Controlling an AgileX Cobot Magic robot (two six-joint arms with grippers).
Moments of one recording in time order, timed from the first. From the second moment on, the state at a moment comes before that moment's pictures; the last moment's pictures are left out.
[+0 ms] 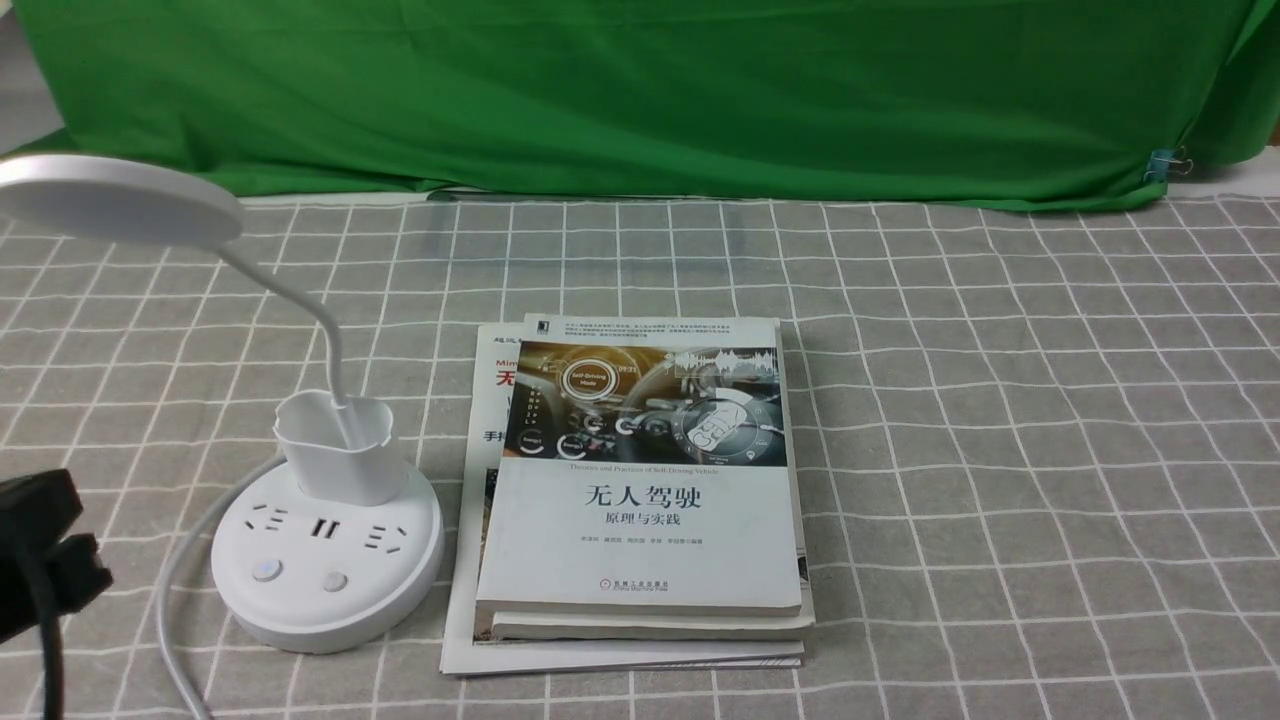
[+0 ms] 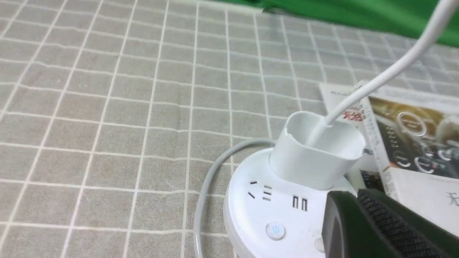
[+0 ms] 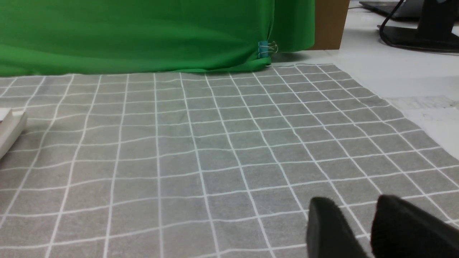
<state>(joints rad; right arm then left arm) -0.12 0.00 0.01 -0.15 0.23 0.11 -0.05 0.62 -0.41 -0.07 0.36 -0.10</state>
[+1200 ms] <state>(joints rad) -0.12 0.00 0.01 -0.15 0.23 0.11 -0.32 1.46 -0.70 0.15 0.45 -0.17</state>
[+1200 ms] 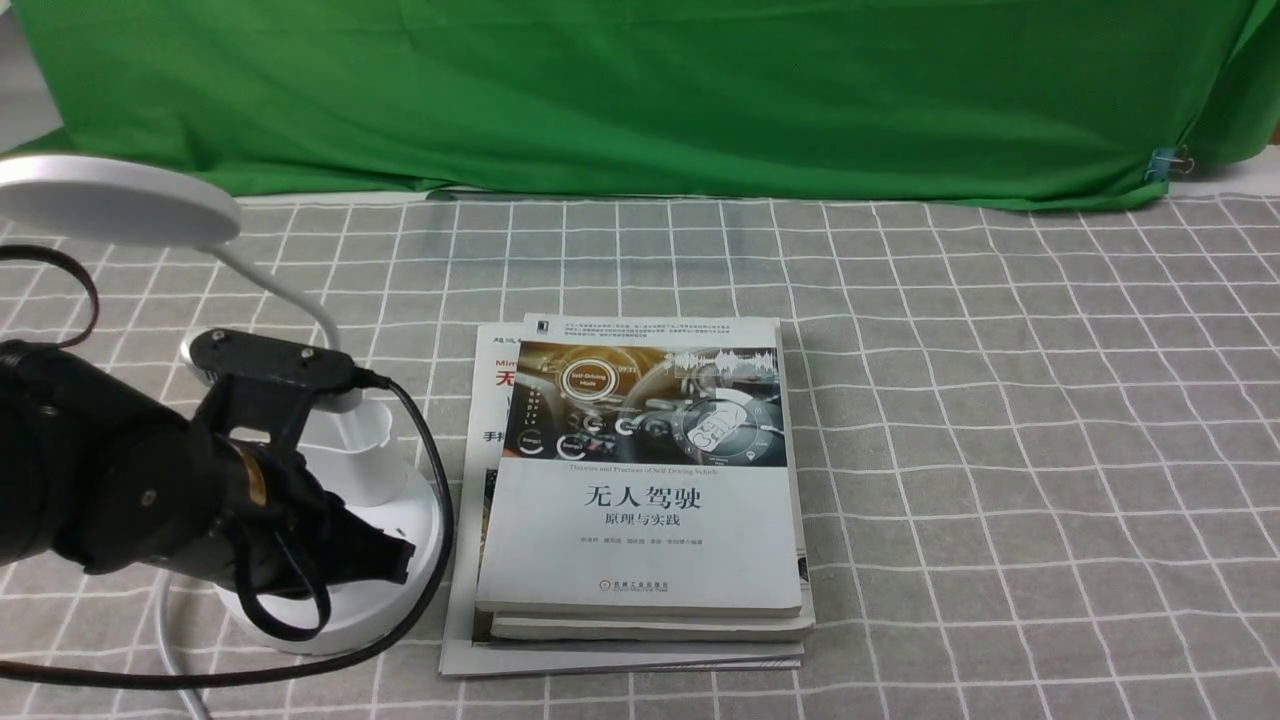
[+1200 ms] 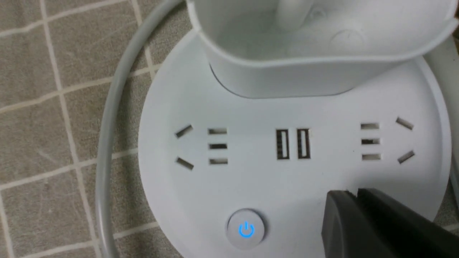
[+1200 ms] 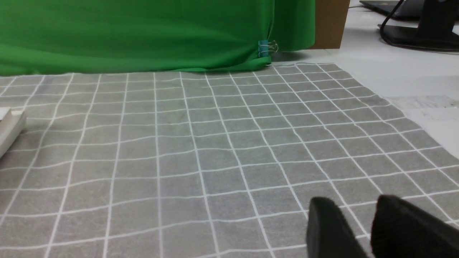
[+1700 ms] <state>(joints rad) -0.12 0.00 0.01 -0.15 0.23 0.11 -0.32 1.51 -0.70 0.14 0.41 -0.17</state>
